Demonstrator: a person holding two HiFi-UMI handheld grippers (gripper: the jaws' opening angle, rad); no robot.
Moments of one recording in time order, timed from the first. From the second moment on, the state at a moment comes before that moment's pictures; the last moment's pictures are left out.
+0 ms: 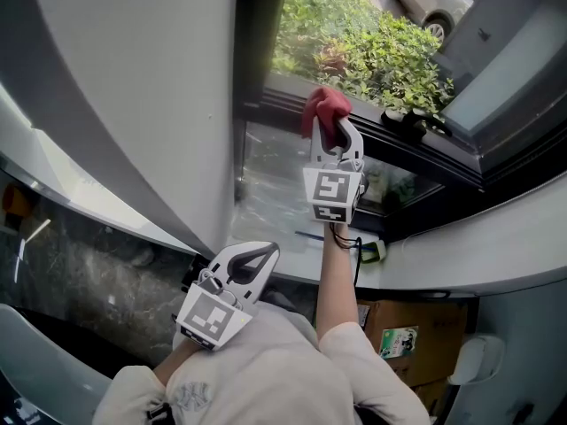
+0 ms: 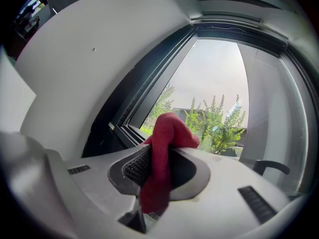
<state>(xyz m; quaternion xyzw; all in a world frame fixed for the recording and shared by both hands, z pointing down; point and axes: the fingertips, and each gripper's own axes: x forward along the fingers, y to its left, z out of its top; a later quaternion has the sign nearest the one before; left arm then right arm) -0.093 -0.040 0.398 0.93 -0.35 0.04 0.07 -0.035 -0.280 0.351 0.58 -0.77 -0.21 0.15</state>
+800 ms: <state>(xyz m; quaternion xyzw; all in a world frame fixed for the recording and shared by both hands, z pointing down) -0.090 -0.038 0.391 0.94 -0.35 0.03 0.06 -0.013 -0.278 0.351 0.59 -0.76 -0.21 0.15</state>
